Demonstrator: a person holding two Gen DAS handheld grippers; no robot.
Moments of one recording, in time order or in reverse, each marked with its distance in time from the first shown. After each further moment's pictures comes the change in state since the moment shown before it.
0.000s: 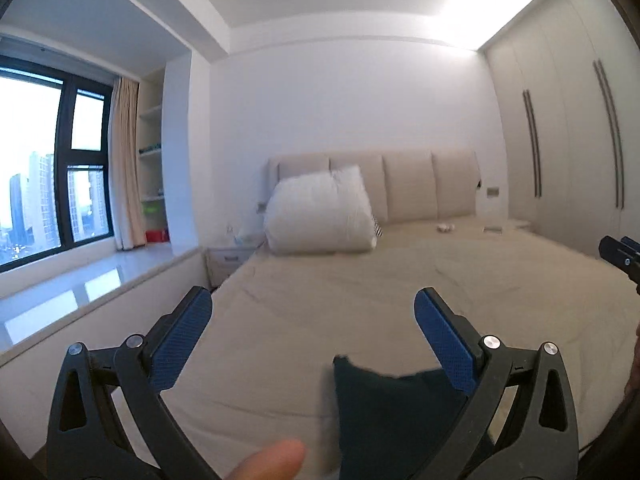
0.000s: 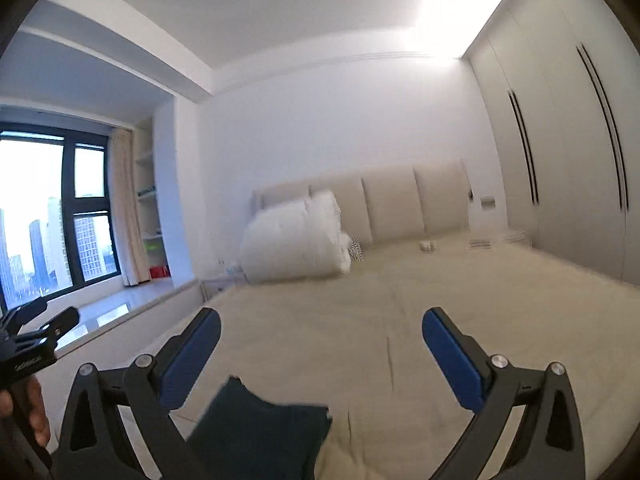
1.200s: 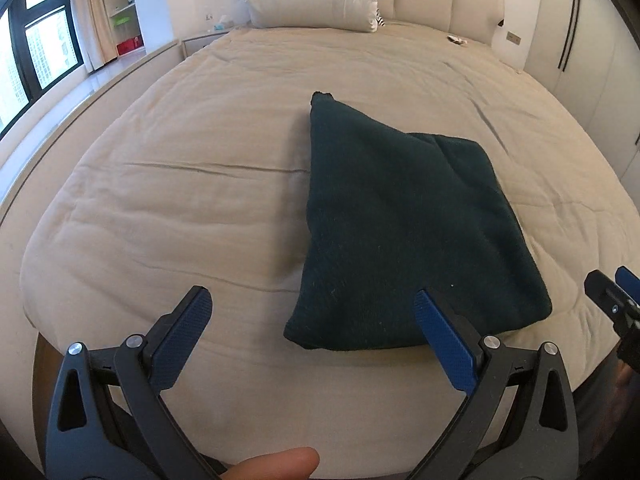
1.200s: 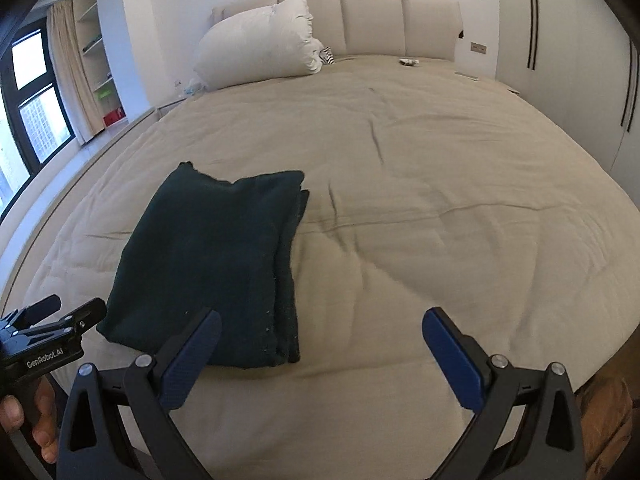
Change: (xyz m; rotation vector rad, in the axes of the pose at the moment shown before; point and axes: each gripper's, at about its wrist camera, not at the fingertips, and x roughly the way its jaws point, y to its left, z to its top) left arm 0.122 -0.021 -0.182 -0.073 0.825 -0.037; right arm 0.062 0.012 -0.170 0.030 0.767 -0.131
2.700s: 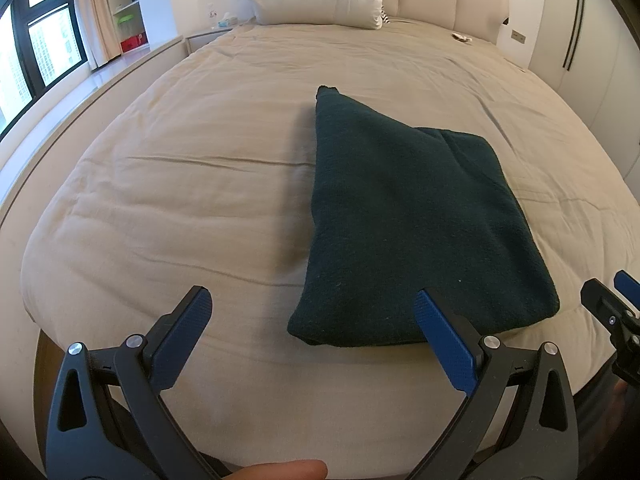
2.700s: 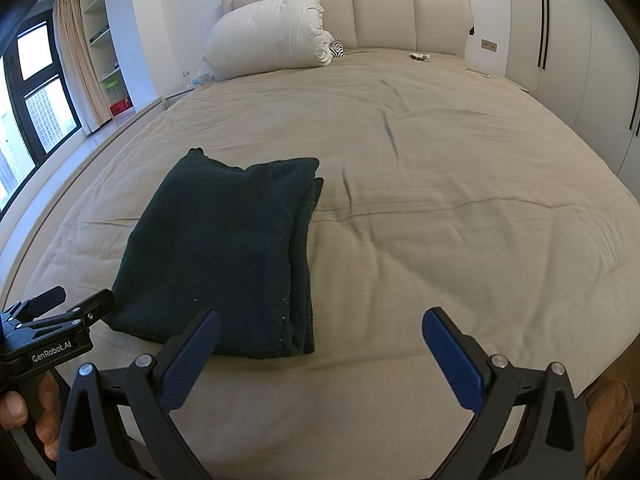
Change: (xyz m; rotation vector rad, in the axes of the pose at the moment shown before) left arm 0.007 0.000 0.006 0.002 0.003 0.011; right arm 0.003 0.003 -0.003 -0.014 0.021 0.014
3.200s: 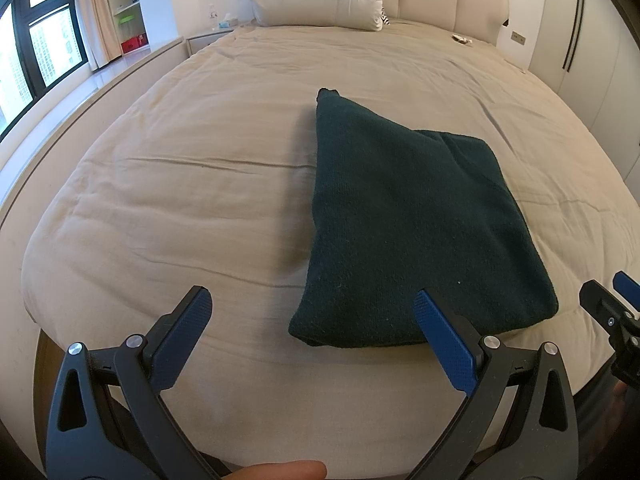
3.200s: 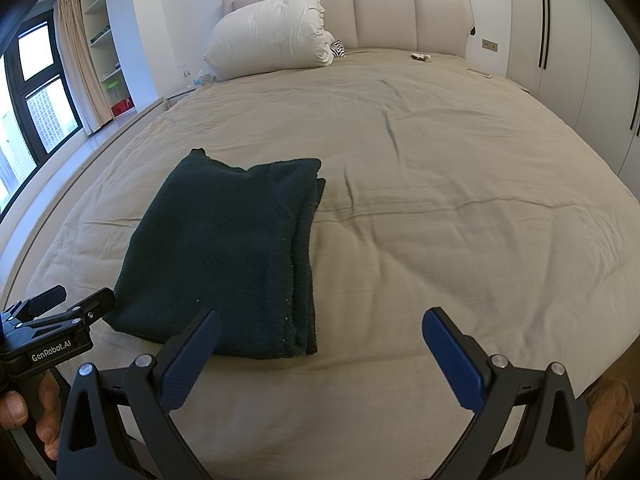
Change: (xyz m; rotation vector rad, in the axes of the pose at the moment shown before) left arm 0.000 -0.002 0.000 -0.002 -0.002 0.000; right arm -0.002 0.004 0.000 -0.003 -0.002 0.001
